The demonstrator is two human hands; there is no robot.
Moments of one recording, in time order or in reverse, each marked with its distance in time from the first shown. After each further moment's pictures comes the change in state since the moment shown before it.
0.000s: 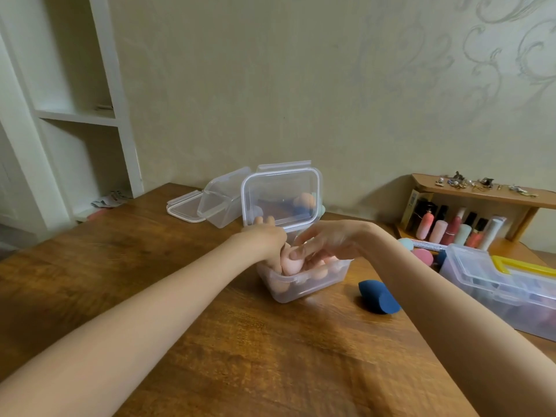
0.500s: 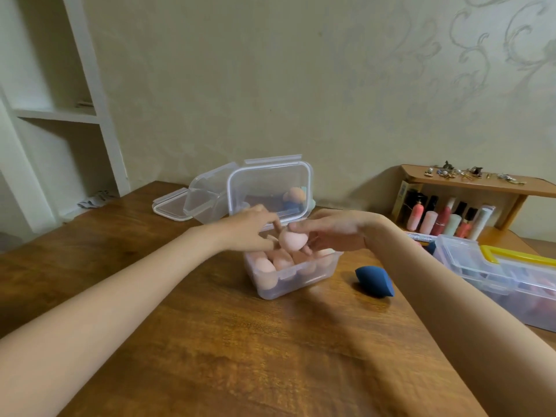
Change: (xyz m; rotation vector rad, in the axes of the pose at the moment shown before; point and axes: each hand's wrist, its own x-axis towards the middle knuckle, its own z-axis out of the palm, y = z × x) left_hand 0.008 -0.023 -0.001 -0.307 0.134 0.246; right_hand -0.015 0.017 -0.016 0.092 -0.029 -0.192
